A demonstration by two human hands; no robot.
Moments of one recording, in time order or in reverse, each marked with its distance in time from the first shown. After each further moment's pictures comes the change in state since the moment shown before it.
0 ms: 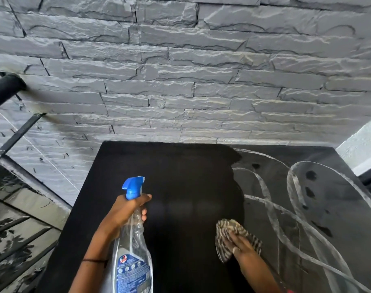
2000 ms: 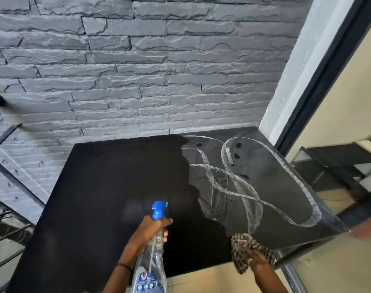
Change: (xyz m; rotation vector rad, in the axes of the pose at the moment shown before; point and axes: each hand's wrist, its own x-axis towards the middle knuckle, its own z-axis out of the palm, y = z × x) left_hand -0.180 -0.123 0.155 0.098 -0.280 -0.040; right_hand -0.296 0.045 -0.011 0.143 0.106 0.097
